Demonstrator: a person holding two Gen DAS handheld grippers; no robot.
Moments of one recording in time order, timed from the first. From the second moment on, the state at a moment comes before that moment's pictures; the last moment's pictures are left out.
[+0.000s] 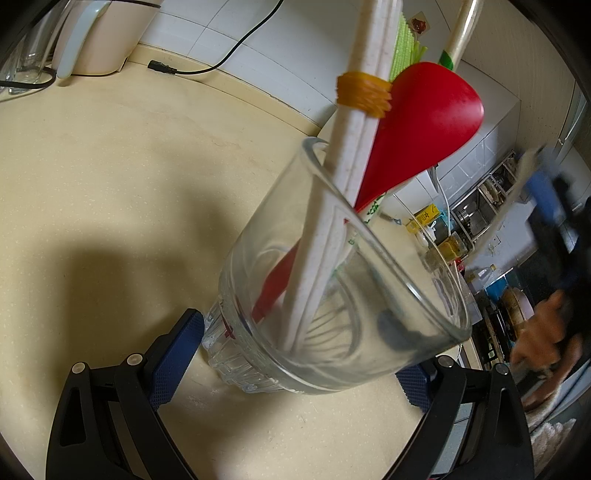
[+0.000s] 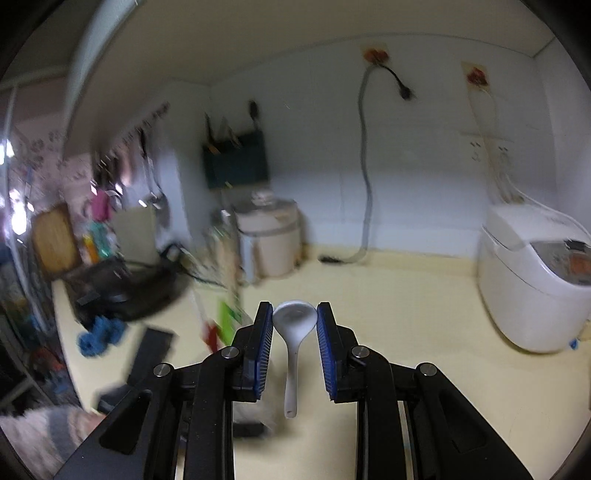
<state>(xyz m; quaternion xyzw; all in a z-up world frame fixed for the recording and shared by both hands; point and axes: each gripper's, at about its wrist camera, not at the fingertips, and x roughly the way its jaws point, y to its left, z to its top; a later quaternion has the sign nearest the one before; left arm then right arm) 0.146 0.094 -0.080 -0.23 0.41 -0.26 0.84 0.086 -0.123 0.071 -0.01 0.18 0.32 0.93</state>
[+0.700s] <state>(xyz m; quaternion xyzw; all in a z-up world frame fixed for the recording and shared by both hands) 0.147 0.094 -0.080 -0.23 0.41 -0.26 0.84 0.090 -0.044 0.016 -0.08 0.25 0.35 0.90</state>
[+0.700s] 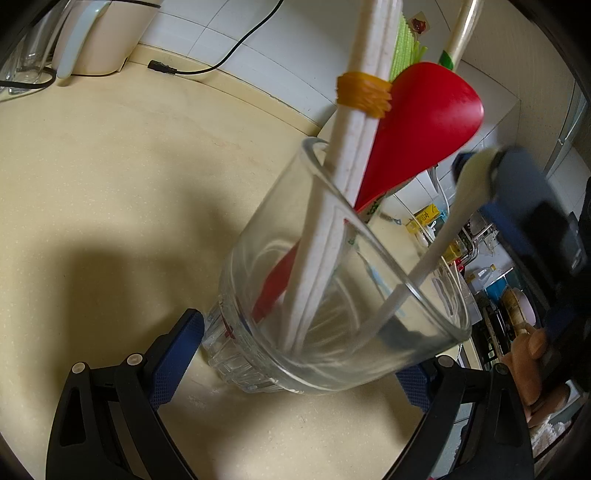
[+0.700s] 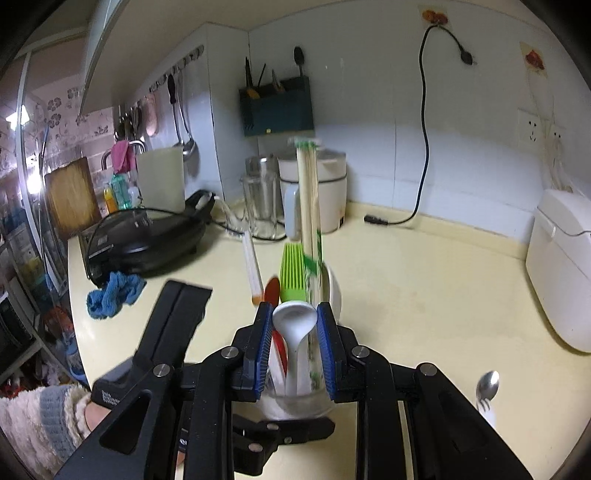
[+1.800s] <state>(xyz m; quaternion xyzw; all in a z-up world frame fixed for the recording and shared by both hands) 0.146 0.094 -0.079 -0.23 0.41 -0.26 0.84 0.092 -0.222 -0.012 0.05 0.29 0.15 0.94</state>
